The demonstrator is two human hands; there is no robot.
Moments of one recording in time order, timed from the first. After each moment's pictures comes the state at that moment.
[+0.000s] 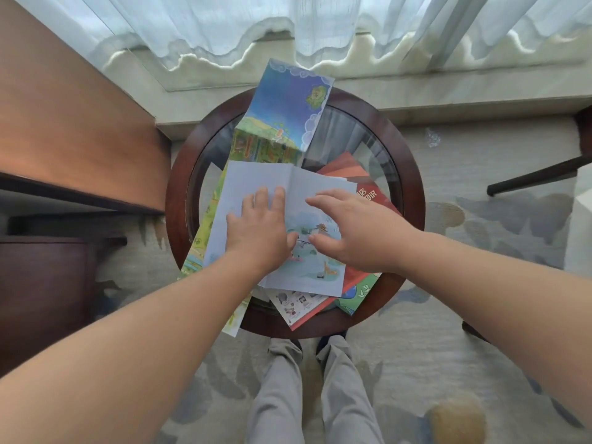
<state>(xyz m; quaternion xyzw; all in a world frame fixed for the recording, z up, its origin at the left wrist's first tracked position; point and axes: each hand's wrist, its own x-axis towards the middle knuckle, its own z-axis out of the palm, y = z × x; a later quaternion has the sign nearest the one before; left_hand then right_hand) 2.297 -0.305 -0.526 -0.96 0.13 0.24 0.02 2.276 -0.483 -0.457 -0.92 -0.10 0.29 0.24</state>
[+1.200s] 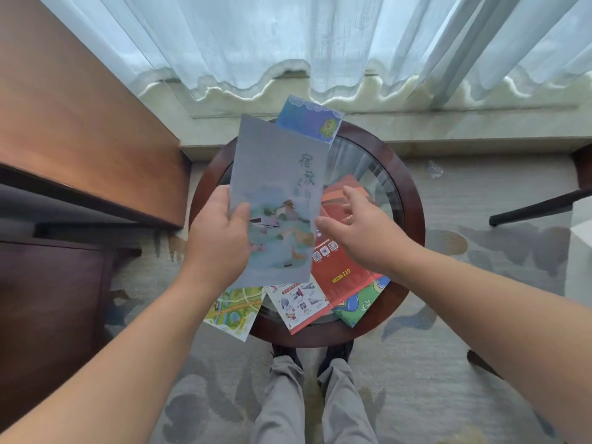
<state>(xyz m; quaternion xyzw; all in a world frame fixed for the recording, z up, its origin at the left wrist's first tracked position) 2.284 -0.262 -0.410 -0.85 -0.09 0.10 -0.50 2.273 -0.470 -0.422 -0.86 0.12 0.26 0.42</state>
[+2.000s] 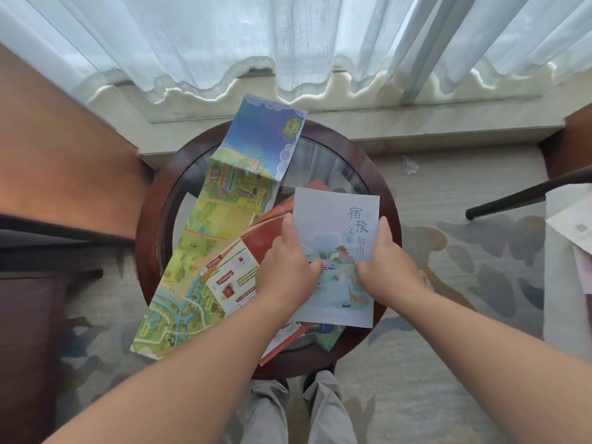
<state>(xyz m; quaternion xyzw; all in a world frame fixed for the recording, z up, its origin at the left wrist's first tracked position) 2.275 -0.379 -0.528 -0.93 0.00 0.28 -0.25 2.240 -0.540 -0.515 -0.88 0.27 0.27 0.30</state>
